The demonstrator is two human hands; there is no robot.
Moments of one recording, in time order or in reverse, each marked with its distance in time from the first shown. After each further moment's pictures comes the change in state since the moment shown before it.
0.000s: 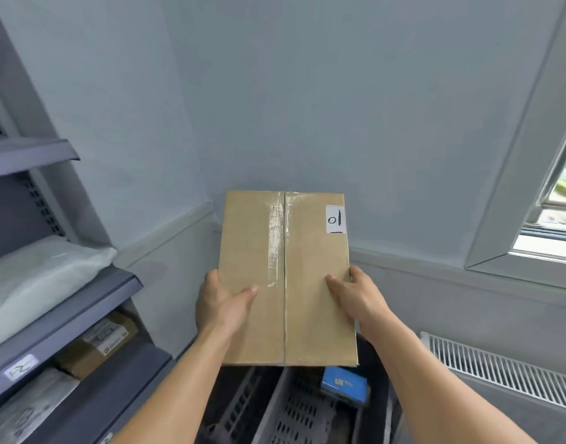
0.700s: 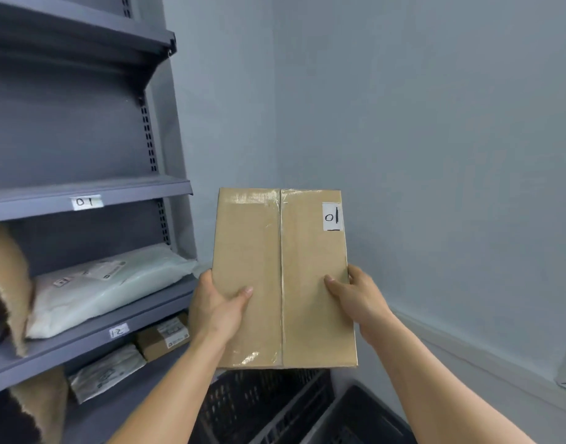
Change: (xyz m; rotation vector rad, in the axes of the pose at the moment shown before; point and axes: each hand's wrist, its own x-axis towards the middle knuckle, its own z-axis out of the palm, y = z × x) left_hand -0.049 0.051 -0.072 -0.146 0.409 0.016; right_hand 0.001 -0.098 0.008 0.005 -0.321 -0.344
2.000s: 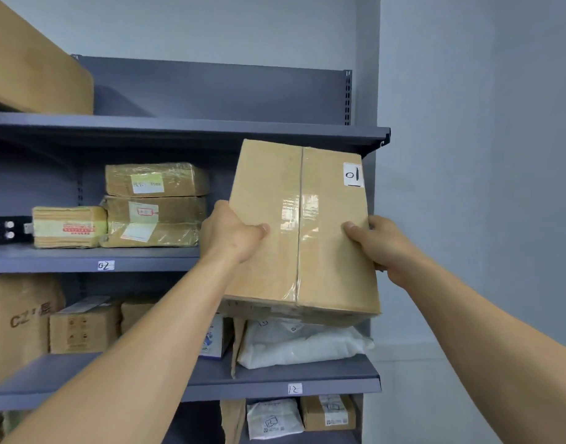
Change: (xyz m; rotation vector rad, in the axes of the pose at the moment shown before) left_hand 0.069 0.138 -0.267 0.290 0.635 0.118; right_hand 0.049 -0.258 0.200 0.100 -0.508 -0.456
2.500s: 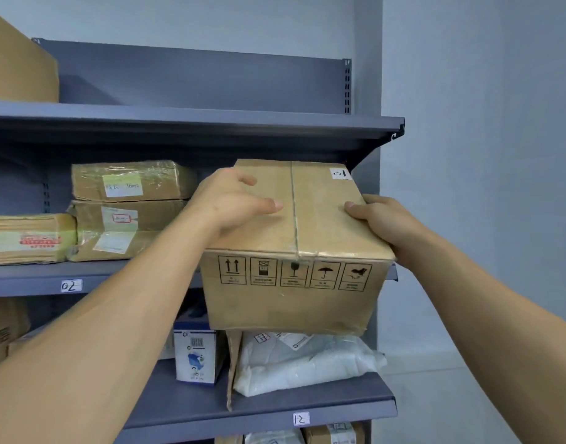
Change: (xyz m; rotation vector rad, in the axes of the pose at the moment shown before) left_hand 0.072 0.020 -0.006 0.128 -0.219 0.219; right_hand 0.056 -0.020 0.015 0.141 -0.055 0.019
